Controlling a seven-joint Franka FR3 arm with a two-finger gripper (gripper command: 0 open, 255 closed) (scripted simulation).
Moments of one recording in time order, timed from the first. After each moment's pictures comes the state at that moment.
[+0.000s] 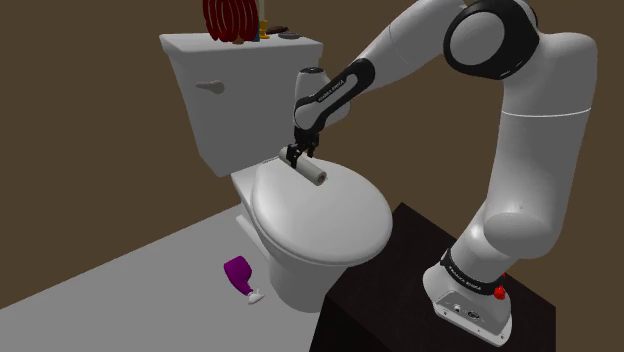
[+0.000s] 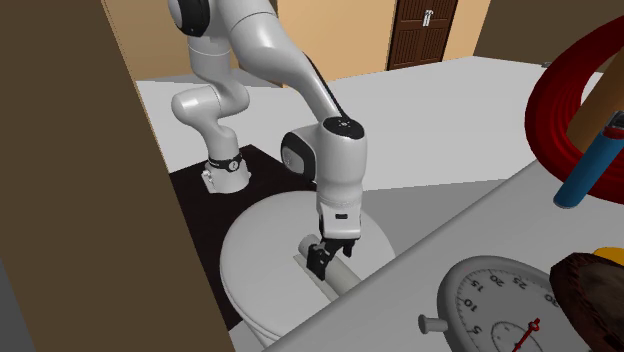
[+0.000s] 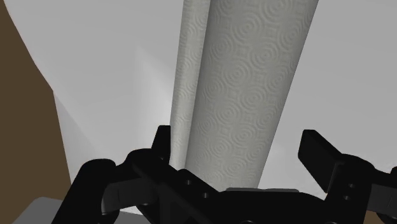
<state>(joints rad) -0.04 0.38 -0.02 -2.05 -0.06 2.48 -0.02</state>
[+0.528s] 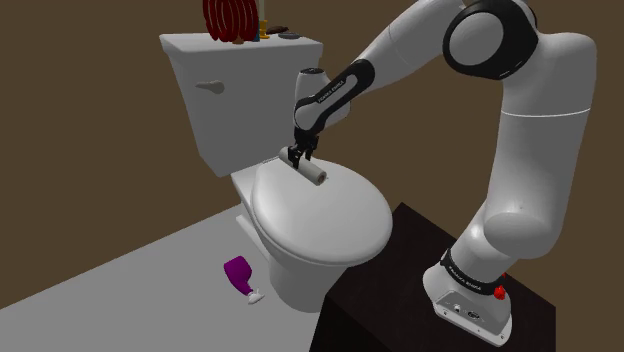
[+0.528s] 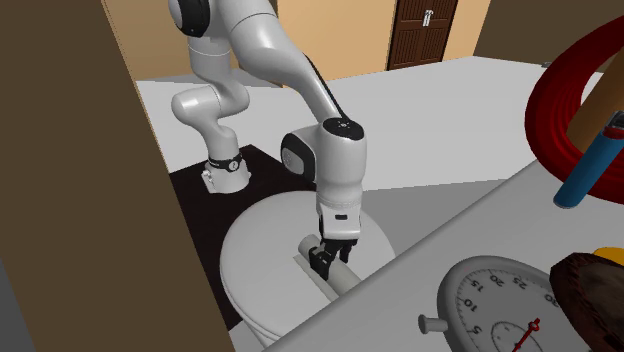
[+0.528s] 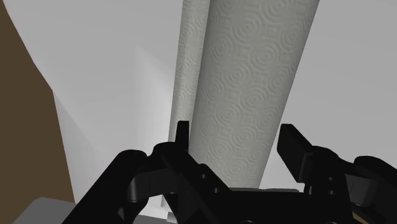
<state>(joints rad) -0.04 0.38 -0.02 -2.05 -0.06 2.48 -0.02</state>
